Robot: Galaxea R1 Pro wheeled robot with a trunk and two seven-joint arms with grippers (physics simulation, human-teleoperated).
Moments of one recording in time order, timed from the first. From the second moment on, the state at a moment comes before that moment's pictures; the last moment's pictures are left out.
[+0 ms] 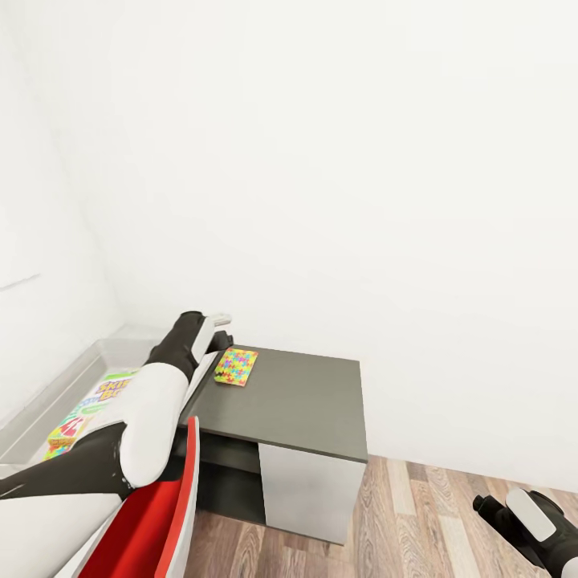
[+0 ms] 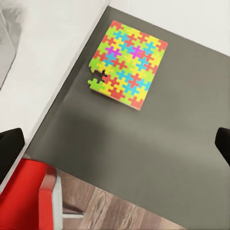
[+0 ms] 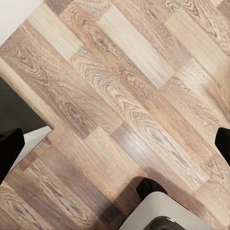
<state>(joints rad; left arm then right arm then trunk) -1.18 -0.16 0.35 -0.51 -0.10 0.78 0.29 -0.53 -0.37 -0.04 -0.45 -0.95 0.46 -0.42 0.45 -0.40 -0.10</state>
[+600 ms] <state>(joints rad) -1.18 -0.16 0.29 -0.51 -0.10 0.73 0.29 -0.53 -0.37 -0.04 -0.46 -0.95 0.46 -0.41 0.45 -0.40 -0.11</state>
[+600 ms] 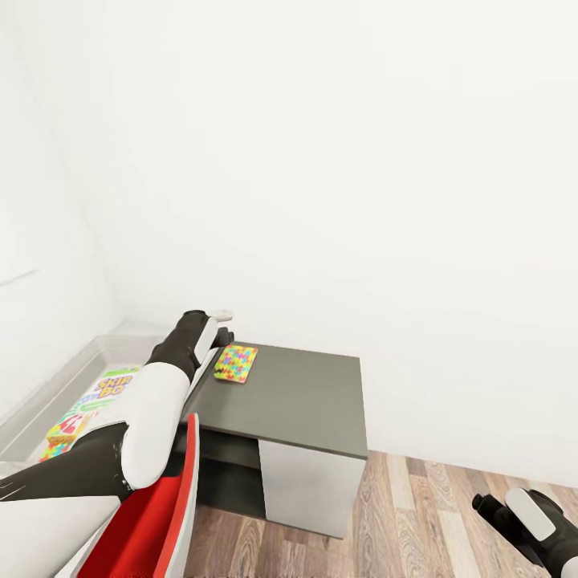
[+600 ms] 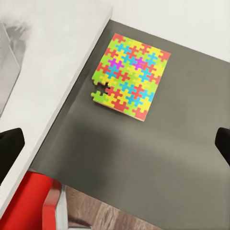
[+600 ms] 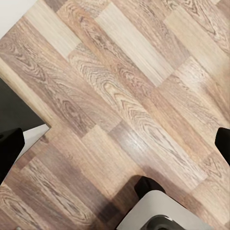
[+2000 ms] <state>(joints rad) -1.18 -0.17 0.29 -0.51 -0.10 0.72 0.29 -0.53 -0.37 -0.04 -0.46 -0.95 0.46 -0.42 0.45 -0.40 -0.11</state>
